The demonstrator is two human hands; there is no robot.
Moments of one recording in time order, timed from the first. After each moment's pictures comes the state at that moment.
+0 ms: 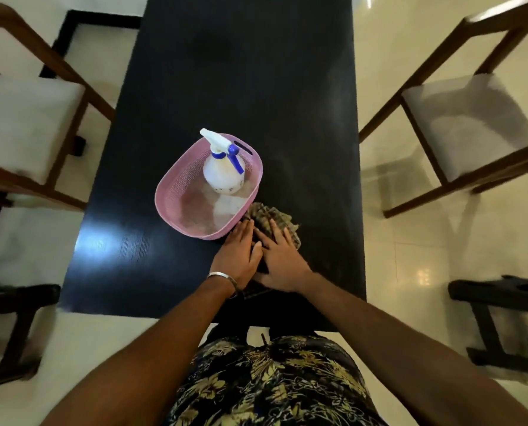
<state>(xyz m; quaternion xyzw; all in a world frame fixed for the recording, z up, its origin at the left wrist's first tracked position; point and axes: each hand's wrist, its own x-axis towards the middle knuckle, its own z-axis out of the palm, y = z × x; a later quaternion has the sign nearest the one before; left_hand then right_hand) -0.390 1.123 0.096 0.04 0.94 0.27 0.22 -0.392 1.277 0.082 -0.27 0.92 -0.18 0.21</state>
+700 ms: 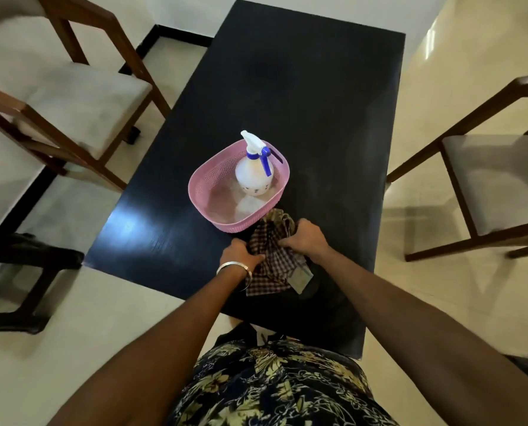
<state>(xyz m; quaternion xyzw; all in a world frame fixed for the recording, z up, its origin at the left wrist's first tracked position) -0.374 1.127 0.106 -0.30 0.84 0.38 0.25 -0.461 1.289 0.111 0.02 0.89 -0.27 0.36</state>
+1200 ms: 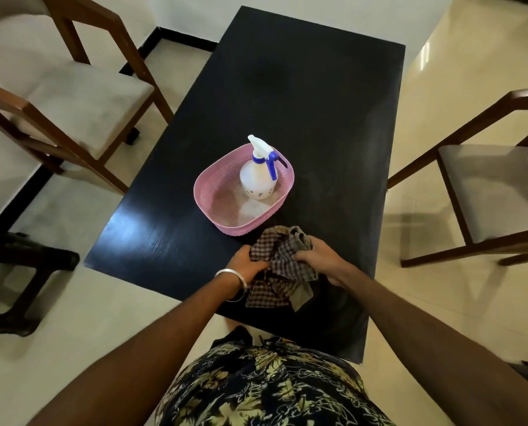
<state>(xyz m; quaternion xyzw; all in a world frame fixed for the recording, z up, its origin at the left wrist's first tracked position) -0.361 1.125 0.120 -0.27 0.74 0.55 0.27 -0.433 1.315 0.116 0.08 0.76 -0.48 0.42</state>
